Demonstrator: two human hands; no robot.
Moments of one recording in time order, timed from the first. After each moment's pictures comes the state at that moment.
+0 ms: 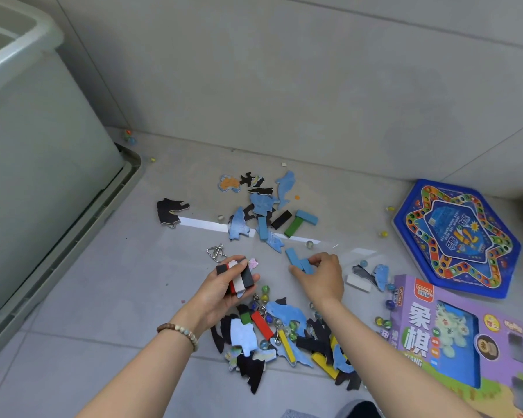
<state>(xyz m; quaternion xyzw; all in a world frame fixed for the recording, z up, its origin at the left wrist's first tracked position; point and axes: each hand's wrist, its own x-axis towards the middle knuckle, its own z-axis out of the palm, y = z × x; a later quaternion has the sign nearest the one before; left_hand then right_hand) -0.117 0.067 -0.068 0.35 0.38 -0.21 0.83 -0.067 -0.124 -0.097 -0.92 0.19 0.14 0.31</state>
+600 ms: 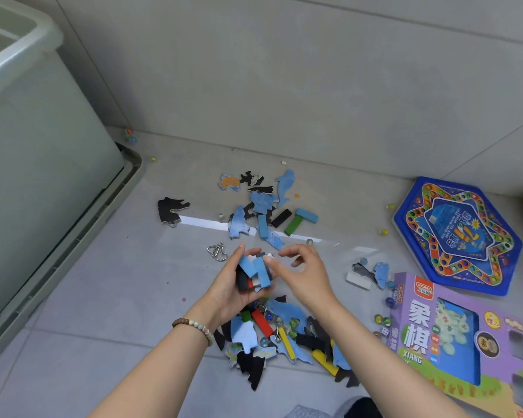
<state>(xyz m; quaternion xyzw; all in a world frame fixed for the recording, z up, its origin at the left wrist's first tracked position) -0.110 0.048 -0.056 0.31 0.35 -0.24 0.85 -0.085 -0.096 -0.041 -0.84 0.08 0.17 0.51</state>
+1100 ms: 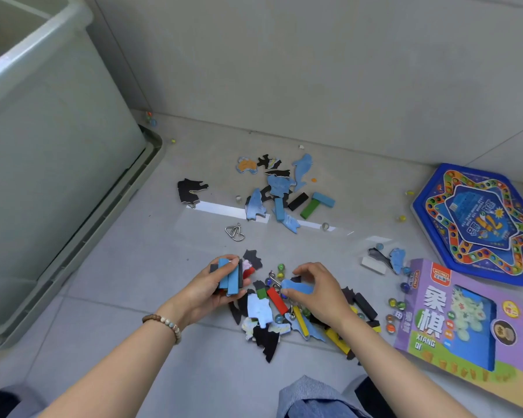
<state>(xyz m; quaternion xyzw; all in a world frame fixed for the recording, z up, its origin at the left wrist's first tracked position) -0.161 0.105 -0.063 0.40 0.40 -0.26 0.78 -0.127 -0.125 -0.079 -0.88 -0.01 0.28 0.38</state>
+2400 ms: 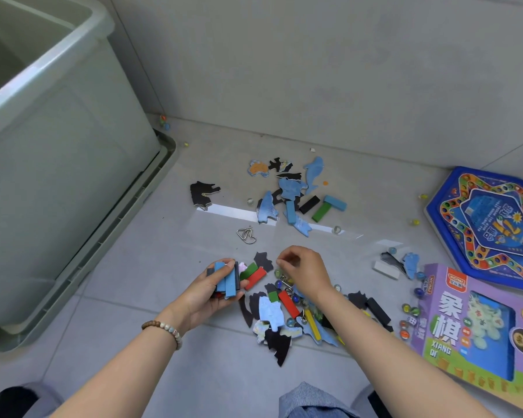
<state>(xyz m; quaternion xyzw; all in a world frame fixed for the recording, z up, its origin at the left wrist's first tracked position) -0.170 0.124 -0.057 0.37 0.44 -0.22 0.79 -0.094 -0.067 -0.093 -0.86 -0.01 0.25 0.44</state>
